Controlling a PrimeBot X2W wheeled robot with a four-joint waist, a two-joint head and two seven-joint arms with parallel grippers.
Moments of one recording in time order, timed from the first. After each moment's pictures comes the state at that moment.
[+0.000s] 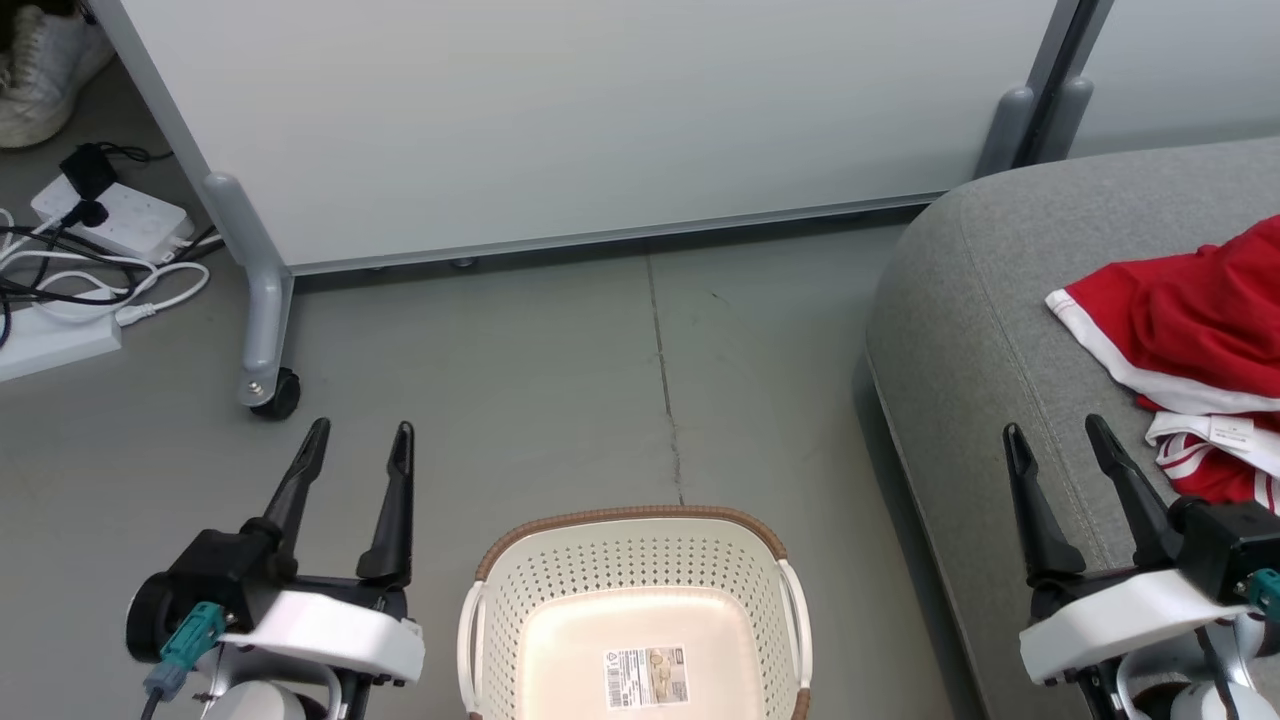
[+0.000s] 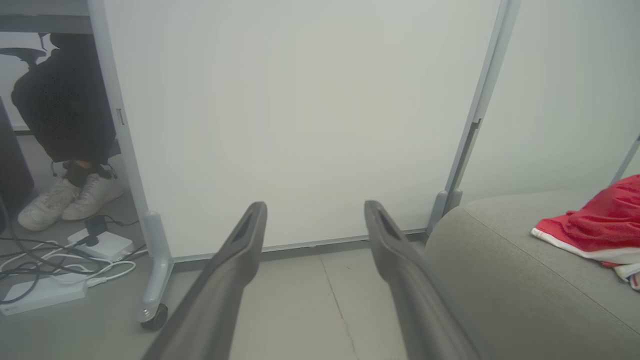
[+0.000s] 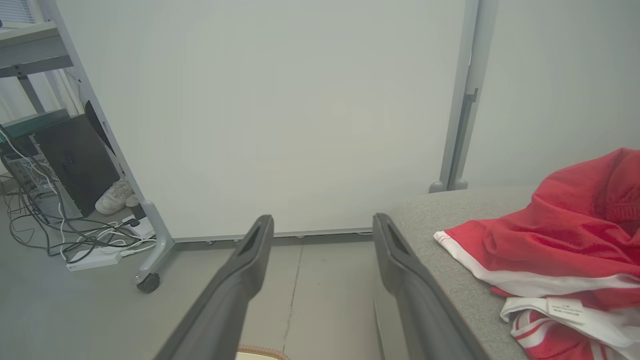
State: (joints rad) left arm -0.13 0.30 -0.38 0.09 -0.50 0.18 -0.26; right arm -0.05 -0.05 -0.01 0.00 0.18 0.13 -0.04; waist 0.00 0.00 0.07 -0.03
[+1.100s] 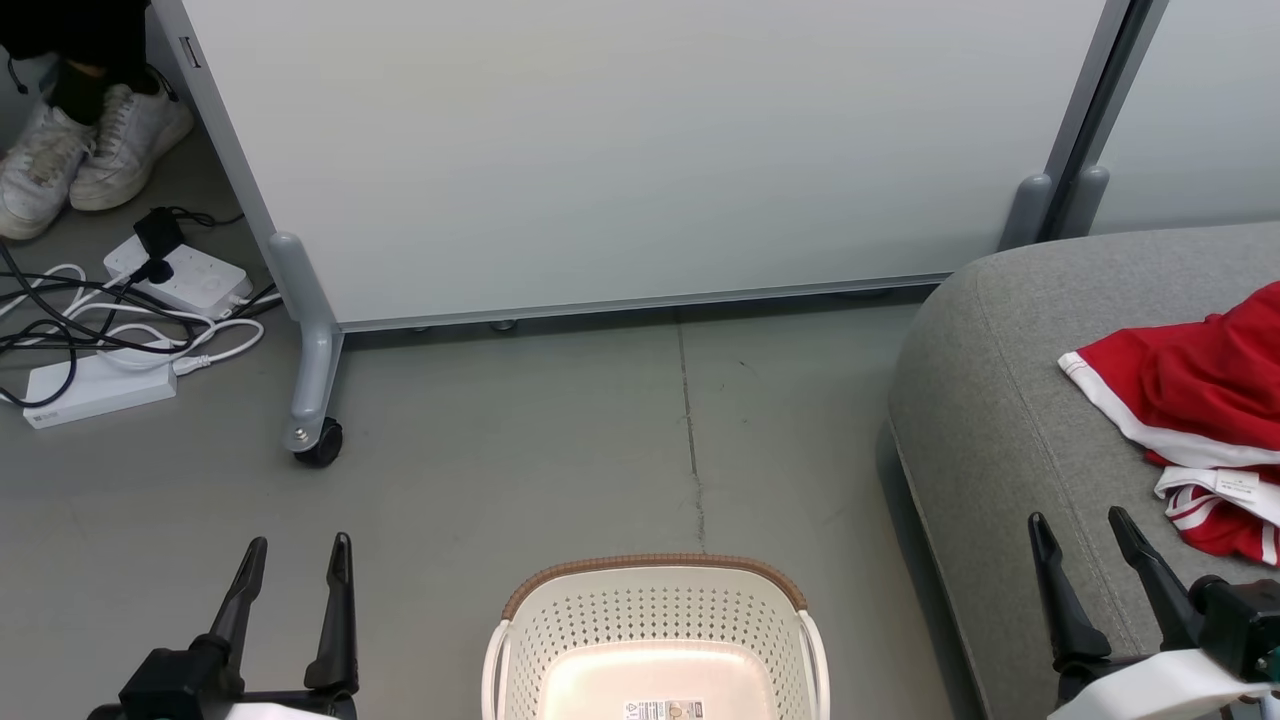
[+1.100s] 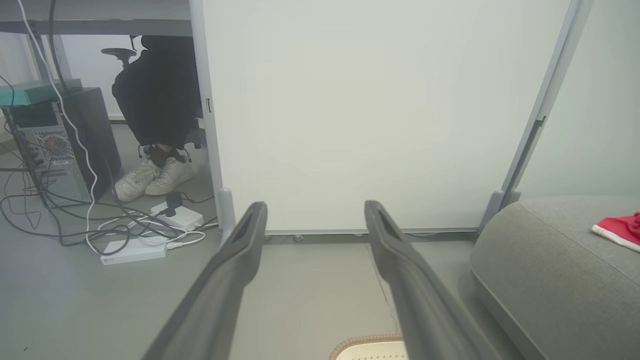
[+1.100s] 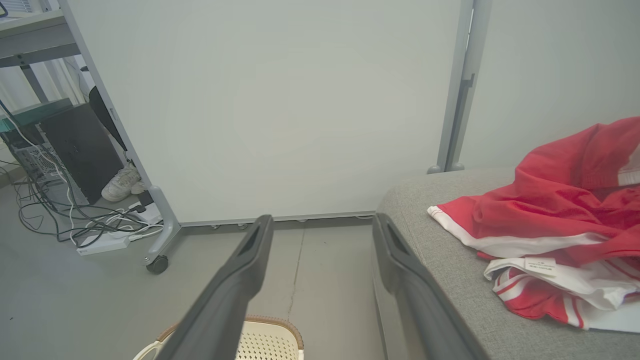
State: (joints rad) left arm 0.10 0.26 -0.21 0.07 -0.42 0.16 -0.26; right arm 0.11 -0.05 -0.05 -0.05 0.19 0.13 0.01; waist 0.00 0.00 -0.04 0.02
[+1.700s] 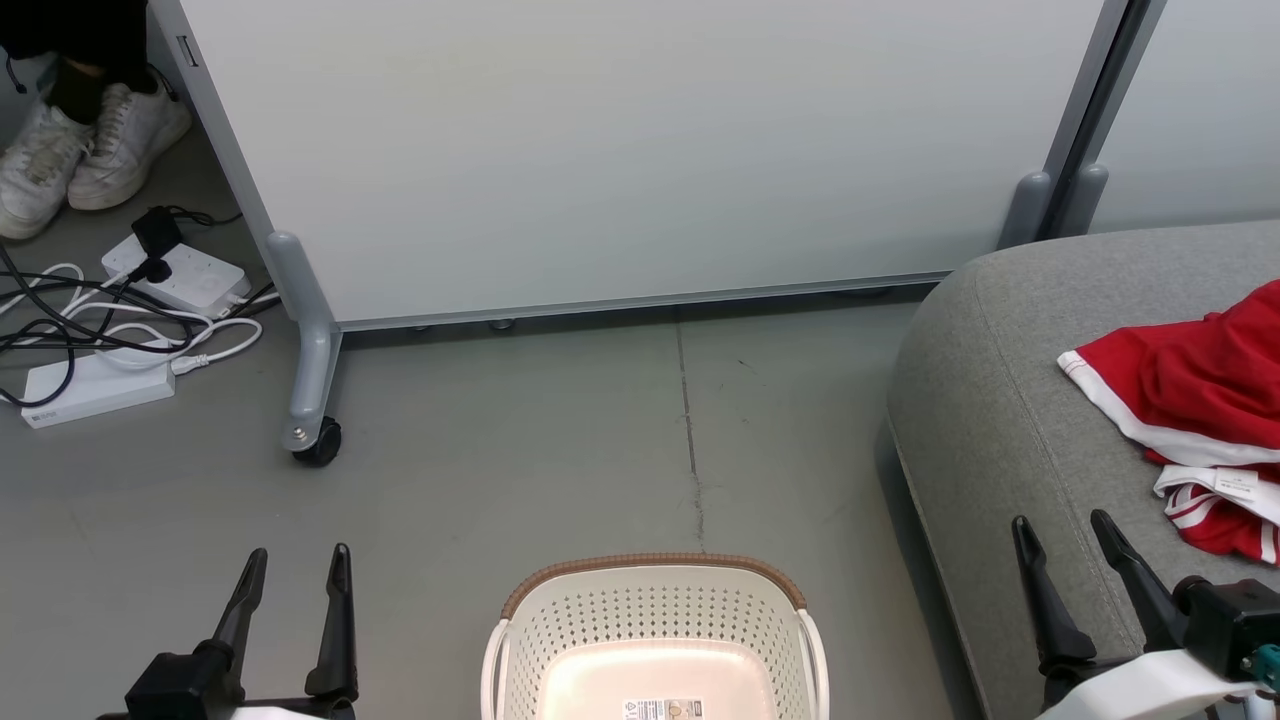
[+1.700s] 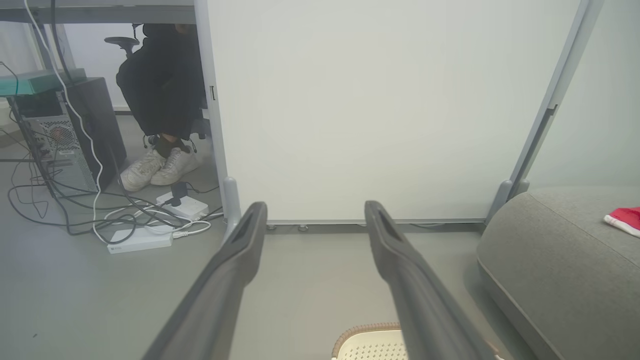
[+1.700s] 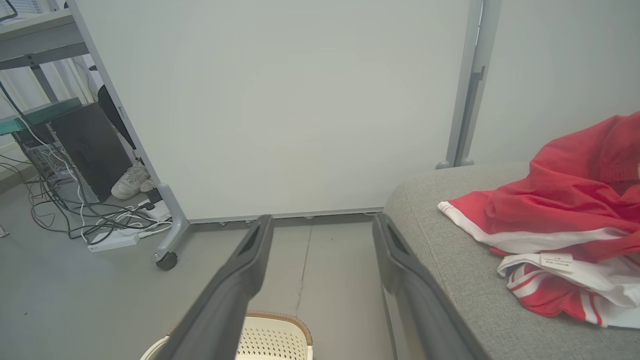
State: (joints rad) left arm 0.10 0.25 -0.19 0.11 -0.41 0.14 -0.26; right arm 0.11 -0.05 -0.03 -0.04 0.20 0.13 0.01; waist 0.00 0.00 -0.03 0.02
